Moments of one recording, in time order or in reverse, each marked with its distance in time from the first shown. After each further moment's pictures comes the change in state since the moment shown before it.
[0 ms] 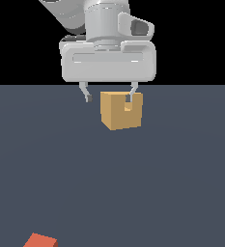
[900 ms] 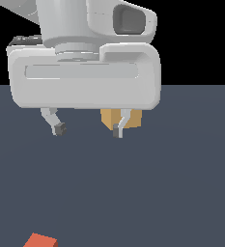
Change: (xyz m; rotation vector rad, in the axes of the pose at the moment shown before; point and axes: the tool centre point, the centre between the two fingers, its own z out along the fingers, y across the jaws) arm -0.119 -0.026 0.032 0.002 -0.009 0.054
